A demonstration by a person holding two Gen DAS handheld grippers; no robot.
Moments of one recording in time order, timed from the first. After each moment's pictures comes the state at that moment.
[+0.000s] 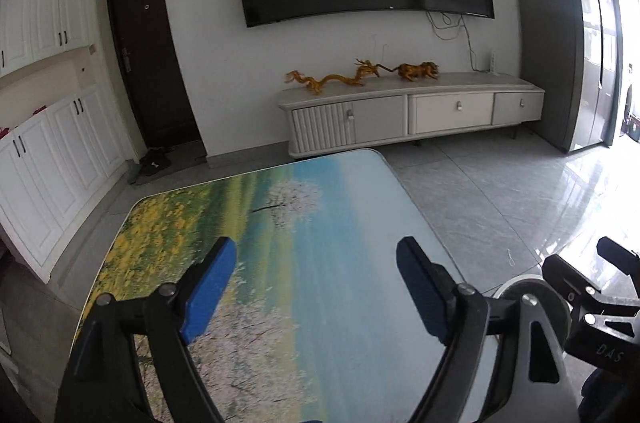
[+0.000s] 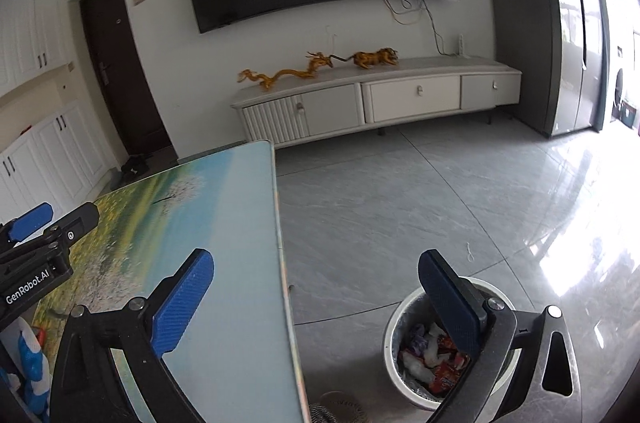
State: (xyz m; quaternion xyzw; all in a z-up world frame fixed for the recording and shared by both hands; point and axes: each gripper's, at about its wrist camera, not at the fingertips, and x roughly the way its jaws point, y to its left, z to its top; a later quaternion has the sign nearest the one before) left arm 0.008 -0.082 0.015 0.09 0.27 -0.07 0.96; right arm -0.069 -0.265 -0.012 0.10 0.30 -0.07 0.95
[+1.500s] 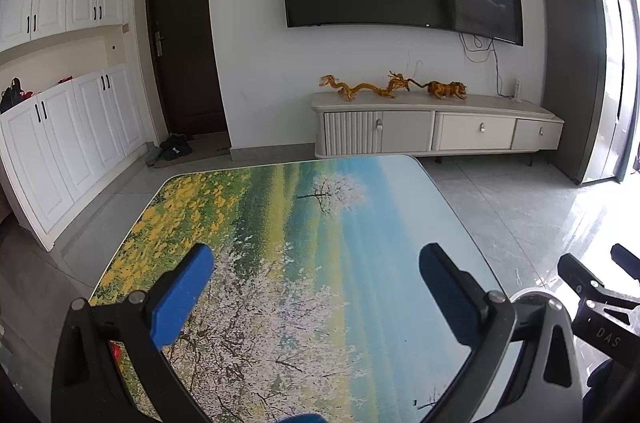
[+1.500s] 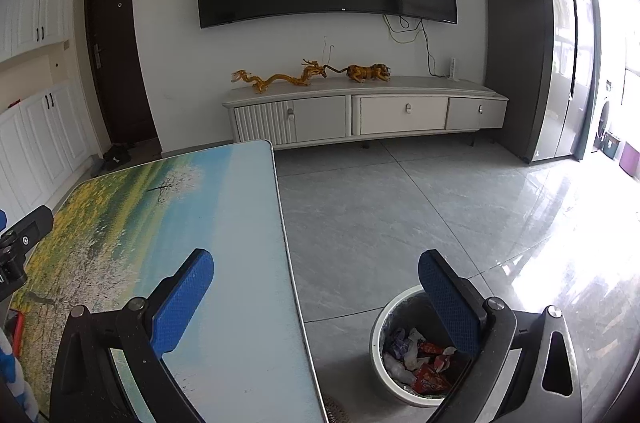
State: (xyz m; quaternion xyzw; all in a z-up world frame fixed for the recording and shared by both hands) left arm -0.018 -0.023 0.010 0.05 0.26 -0.03 0.96; right arm -0.077 -0.224 -0.022 0.05 0.29 -0.11 0.95
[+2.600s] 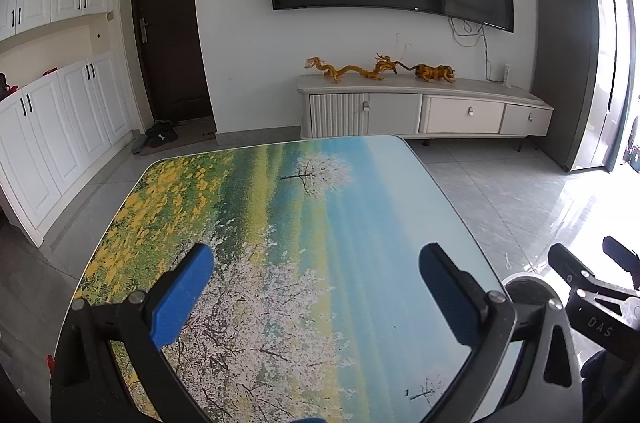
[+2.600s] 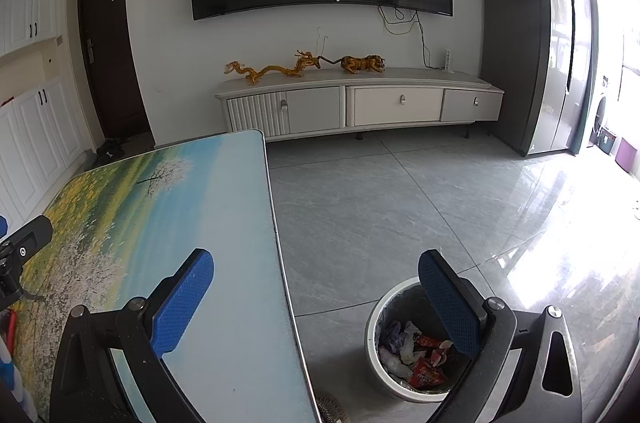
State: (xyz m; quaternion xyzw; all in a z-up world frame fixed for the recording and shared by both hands) left arm -0.010 -0.029 -0.004 0.04 0.29 -0.06 0.95; right arm -0.072 -0.232 -0.029 0.05 0.30 -0.12 0.94
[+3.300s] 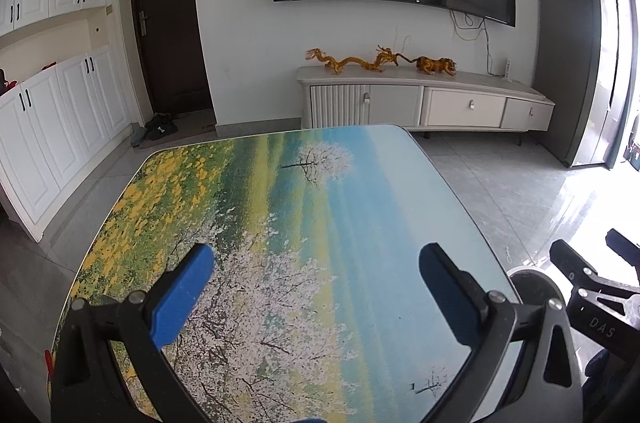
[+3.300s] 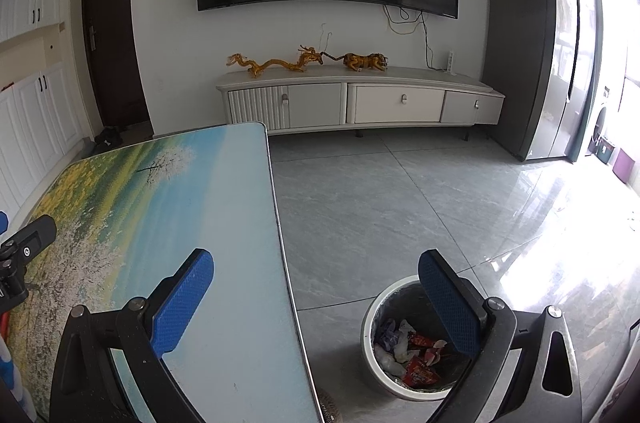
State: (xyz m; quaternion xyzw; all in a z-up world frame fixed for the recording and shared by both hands) left arm -0.008 -0.024 -0.014 0.05 0.30 -0.06 0.95; right arm -0.071 -0.225 -0.031 0.03 0.31 -0.12 0.94
